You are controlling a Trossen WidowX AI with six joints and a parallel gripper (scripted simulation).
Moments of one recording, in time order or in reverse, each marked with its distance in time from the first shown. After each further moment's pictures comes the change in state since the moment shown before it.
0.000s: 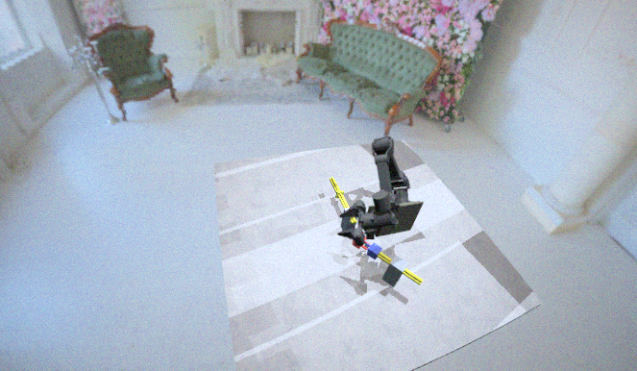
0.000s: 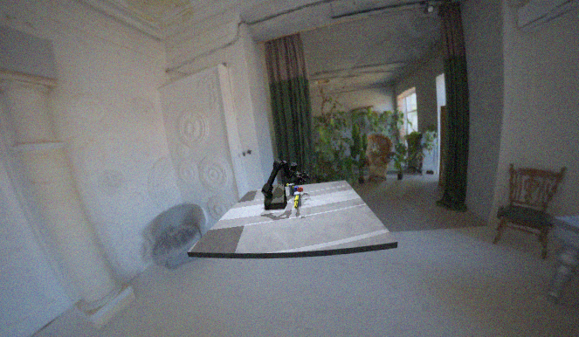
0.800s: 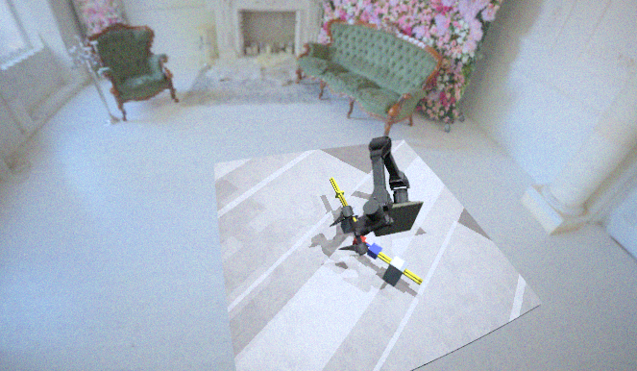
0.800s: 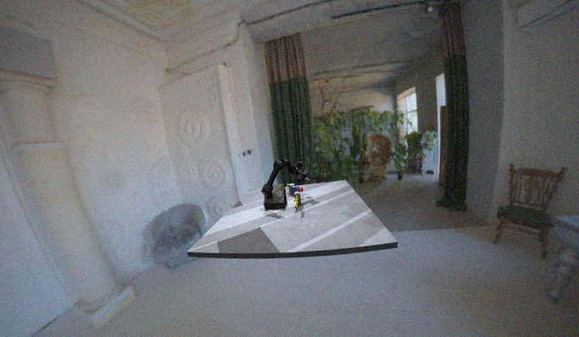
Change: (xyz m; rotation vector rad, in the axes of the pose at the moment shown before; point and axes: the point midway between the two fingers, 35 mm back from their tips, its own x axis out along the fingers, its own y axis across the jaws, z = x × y) arm 0.015 -0.050 -0.001 -0.781 -0.056 -0.221
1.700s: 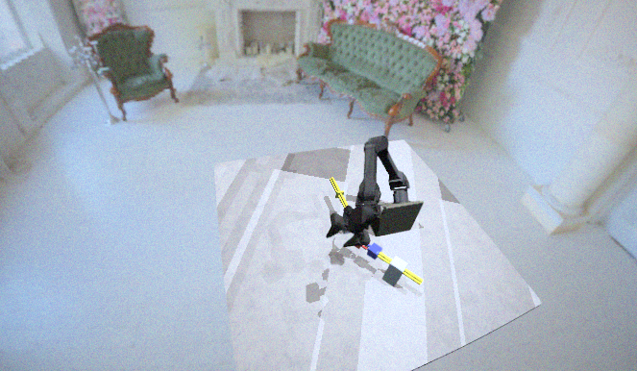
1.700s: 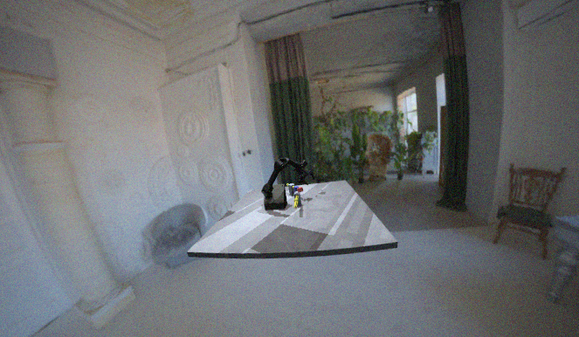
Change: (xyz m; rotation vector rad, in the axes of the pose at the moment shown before) arm 0.010 -0.006 0.010 -0.845 -0.078 -0.335
